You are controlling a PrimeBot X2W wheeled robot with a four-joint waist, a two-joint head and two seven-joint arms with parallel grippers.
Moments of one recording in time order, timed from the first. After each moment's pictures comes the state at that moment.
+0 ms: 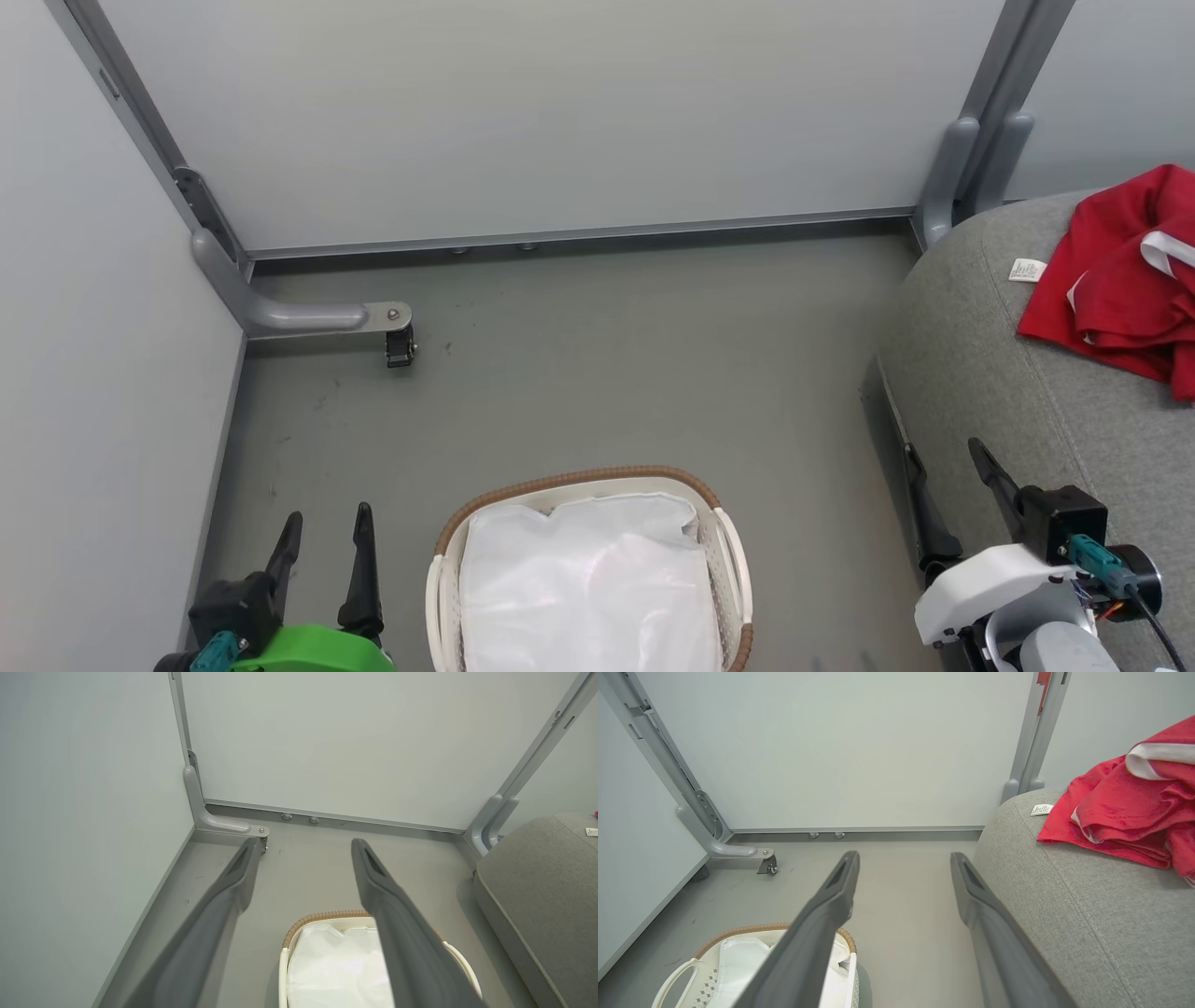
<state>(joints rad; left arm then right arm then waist) -0.02 0.05 -0.05 0.38 -0.26 -0.13 -0.26 -0.12 -0.05 -0.04 0.38 0.12 0.13 -0.26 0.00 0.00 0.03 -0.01</state>
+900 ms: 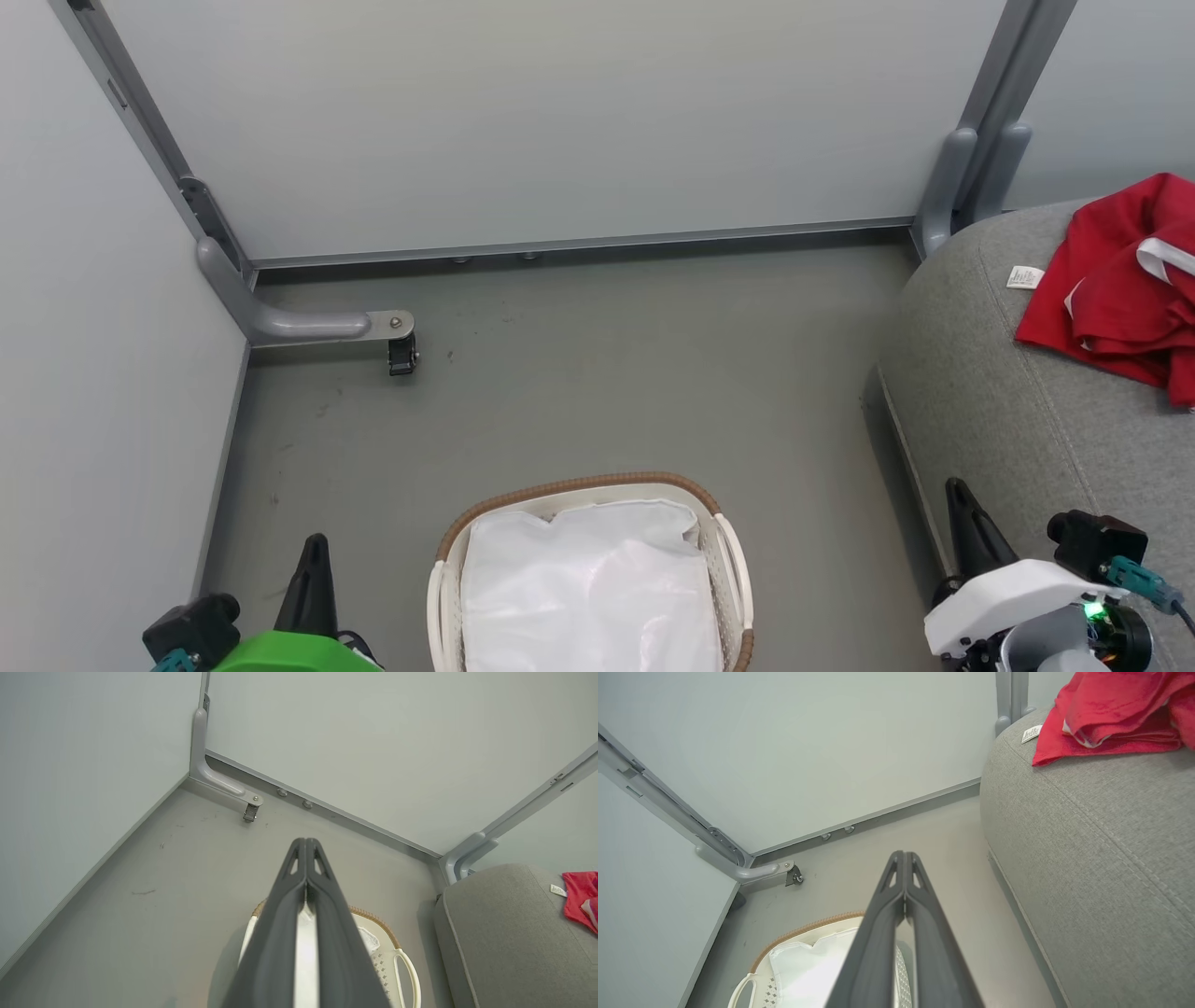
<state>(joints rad) 0.00 0.05 -0.03 0.40 -0.56 -0.13 -0.19 -0.08 -0.04 -0.06 0.40 0.41 0.13 -0.18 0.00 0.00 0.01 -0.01</state>
